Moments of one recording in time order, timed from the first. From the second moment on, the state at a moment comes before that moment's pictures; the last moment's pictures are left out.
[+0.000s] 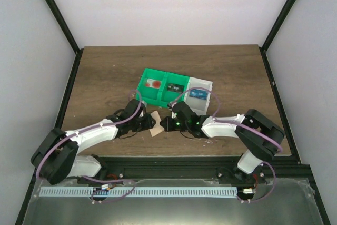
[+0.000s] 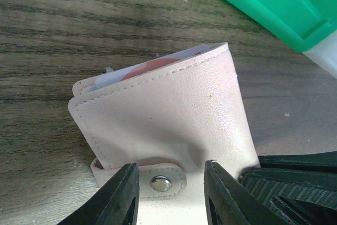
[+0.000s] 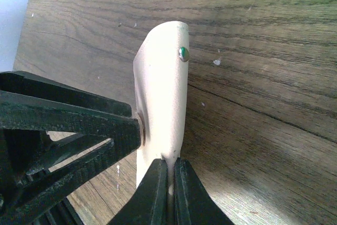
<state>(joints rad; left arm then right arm) -0.67 1.30 0.56 -0.17 0.16 -0.83 0.91 1.61 0.70 0.22 -0.19 0.78</state>
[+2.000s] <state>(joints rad) -0.55 1.13 0.39 -0.08 0.26 -0.79 1.00 1.66 0.91 -0.07 0.03 0.61</state>
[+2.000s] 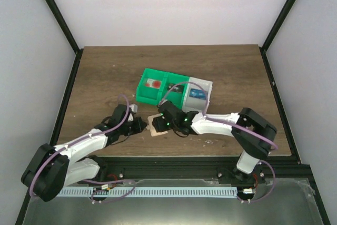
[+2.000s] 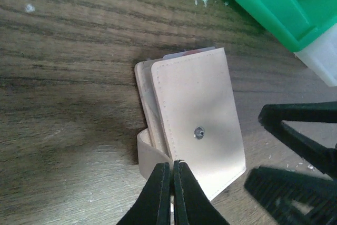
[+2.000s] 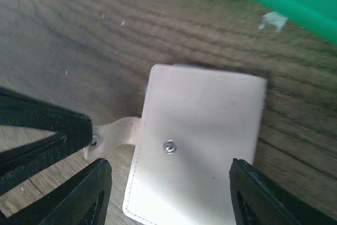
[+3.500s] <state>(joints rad) -0.54 1.11 0.34 -0.07 0.26 -0.78 1.13 1.88 1.10 -0.30 0.32 0.58</state>
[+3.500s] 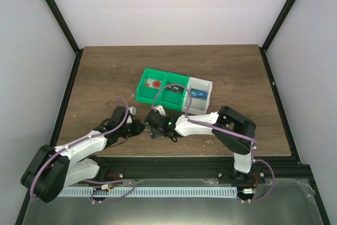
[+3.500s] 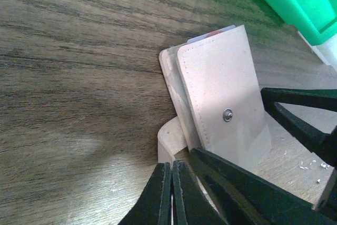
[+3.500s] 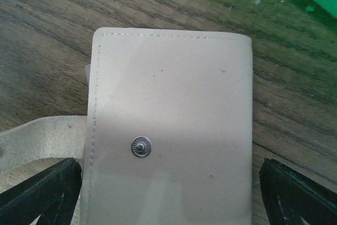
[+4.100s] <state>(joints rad) -0.54 1.16 0.34 -0.07 0.27 -0.76 1.13 1.81 1.08 -0.30 0.36 0.55</state>
